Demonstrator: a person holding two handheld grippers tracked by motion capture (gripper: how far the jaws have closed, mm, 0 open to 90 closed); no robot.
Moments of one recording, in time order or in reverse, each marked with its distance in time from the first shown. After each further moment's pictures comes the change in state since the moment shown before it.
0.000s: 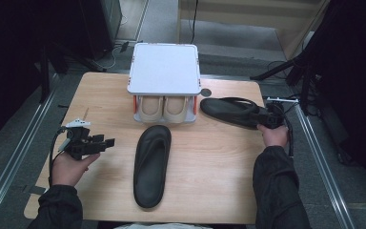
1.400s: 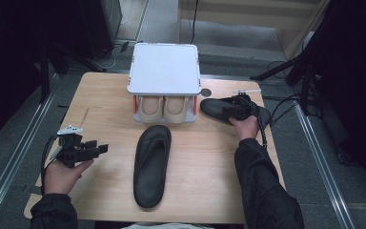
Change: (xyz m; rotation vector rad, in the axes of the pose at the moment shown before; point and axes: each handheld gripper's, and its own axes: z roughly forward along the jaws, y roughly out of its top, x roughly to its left) left arm 0.006 -0.019 -0.015 0.004 0.034 -0.040; right arm 0.081 0.017 0.060 0.036 0.030 -0.169
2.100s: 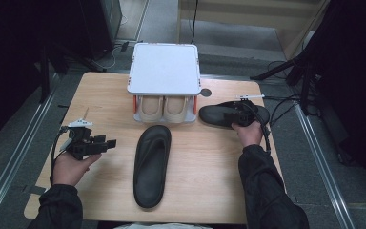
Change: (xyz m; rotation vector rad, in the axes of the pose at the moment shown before) left arm -0.008 0.020 0.020 0.020 -0.057 0.046; right arm 0.002 -0.018 -0.016 0.013 0.028 -0.025
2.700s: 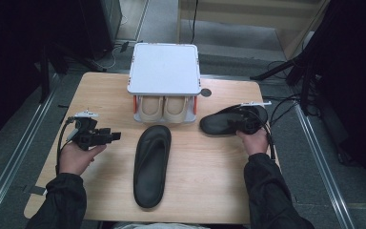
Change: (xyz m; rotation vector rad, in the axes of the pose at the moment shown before) left arm 0.005 0.024 0.015 0.008 -0.014 0.004; right arm -0.003 -0.023 -0.023 0.012 0.034 0.010
